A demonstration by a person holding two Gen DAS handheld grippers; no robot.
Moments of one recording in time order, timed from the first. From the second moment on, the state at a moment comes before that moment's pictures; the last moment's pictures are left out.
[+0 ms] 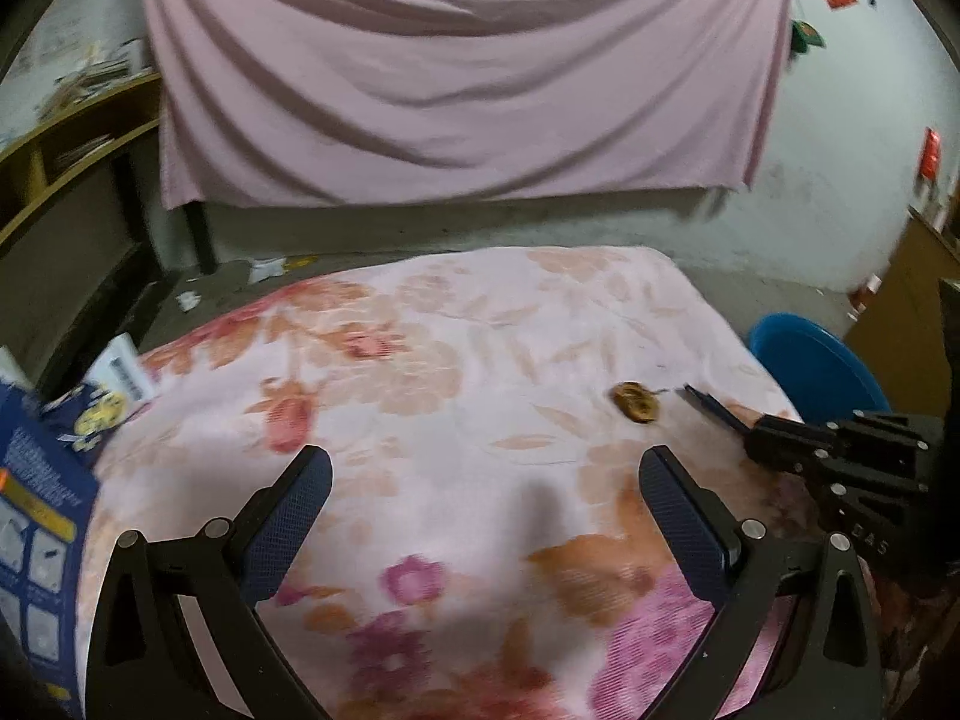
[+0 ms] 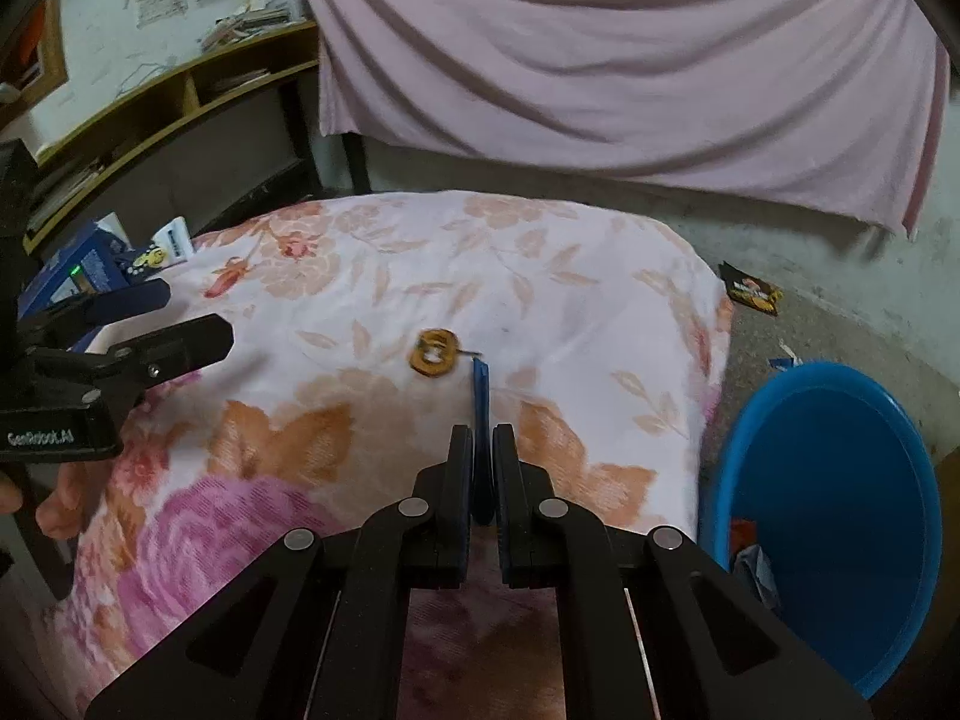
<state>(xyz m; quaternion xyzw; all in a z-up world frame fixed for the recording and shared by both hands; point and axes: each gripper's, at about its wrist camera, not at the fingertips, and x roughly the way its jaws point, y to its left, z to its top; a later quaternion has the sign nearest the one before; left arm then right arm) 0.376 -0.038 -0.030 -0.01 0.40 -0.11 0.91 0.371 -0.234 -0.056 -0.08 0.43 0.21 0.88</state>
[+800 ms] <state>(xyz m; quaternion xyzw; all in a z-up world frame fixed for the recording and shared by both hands) 0.446 -0.122 -0.063 0.05 0.47 -0.20 0.86 0.387 -0.281 -0.062 -0.01 0.43 0.21 0.88</state>
